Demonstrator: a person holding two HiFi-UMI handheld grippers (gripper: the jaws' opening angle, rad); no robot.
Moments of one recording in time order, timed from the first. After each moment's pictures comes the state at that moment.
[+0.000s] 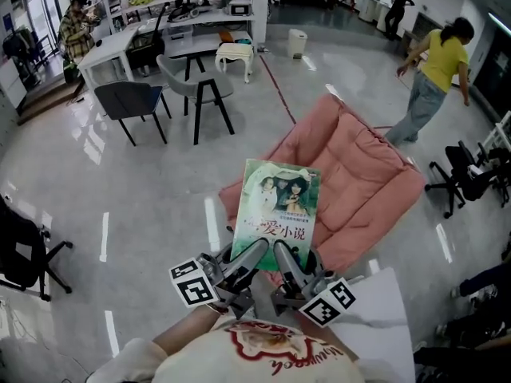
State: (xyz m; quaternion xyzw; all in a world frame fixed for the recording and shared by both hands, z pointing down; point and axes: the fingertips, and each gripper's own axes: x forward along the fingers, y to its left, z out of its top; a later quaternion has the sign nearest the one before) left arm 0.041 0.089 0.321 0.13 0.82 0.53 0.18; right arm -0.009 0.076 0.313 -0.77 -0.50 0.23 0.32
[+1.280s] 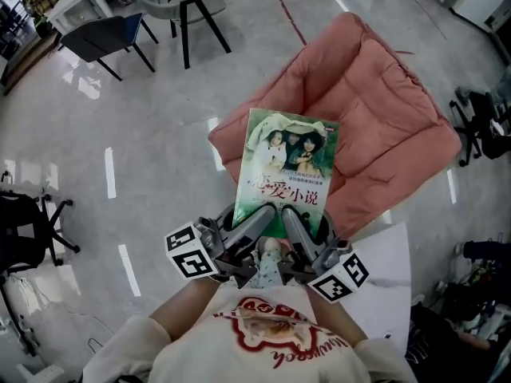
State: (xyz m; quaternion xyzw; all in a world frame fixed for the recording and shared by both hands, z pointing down) left arm -0.007 0.141 0.427 0.13 0.79 0.58 0.14; right arm -0.058 0.129 0.419 -0.73 -0.52 0.21 0.38
